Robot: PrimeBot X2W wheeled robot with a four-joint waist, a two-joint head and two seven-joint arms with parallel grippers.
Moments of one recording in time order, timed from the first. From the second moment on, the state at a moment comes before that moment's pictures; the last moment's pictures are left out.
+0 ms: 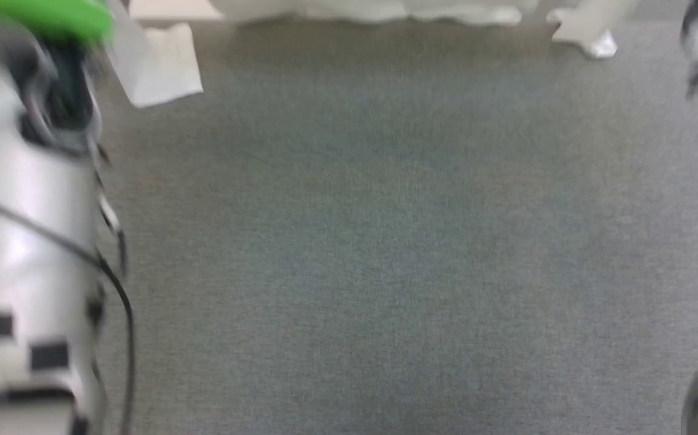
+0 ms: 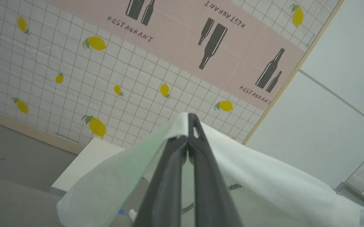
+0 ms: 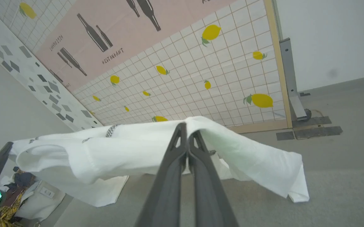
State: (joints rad) left arm -0.96 0.25 -0.05 0.43 -0.76 -0.03 -0.08; right arm -0.88 -0.15 -0.19 0.22 0.62 0.13 0.50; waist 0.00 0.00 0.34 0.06
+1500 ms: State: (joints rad) left arm 0.20 0.29 -0.19 0.10 -0.67 0.40 0.30; right arm 0.25 -0.13 -0.10 -0.04 0.34 0.13 0.96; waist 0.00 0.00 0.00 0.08
